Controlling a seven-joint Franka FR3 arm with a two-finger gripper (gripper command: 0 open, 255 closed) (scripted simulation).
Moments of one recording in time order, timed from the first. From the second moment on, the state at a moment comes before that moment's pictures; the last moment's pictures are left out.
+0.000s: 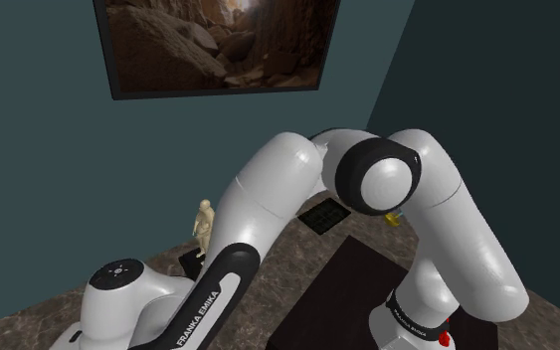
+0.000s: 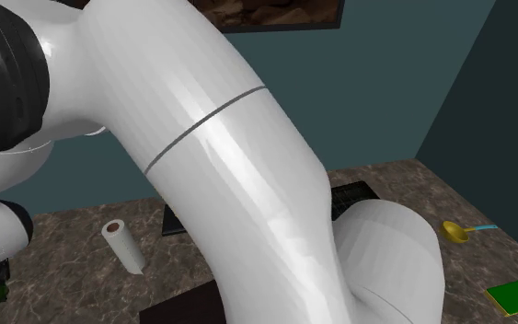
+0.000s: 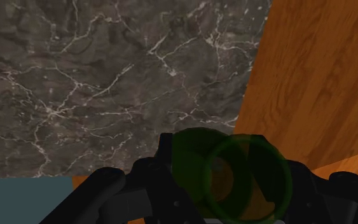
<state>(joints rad) 0.51 0.84 0.40 -1.79 -0.06 2.72 -0.60</state>
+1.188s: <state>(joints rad) 0.56 1.06 0.35 -1.67 -0.08 2.82 -0.63</state>
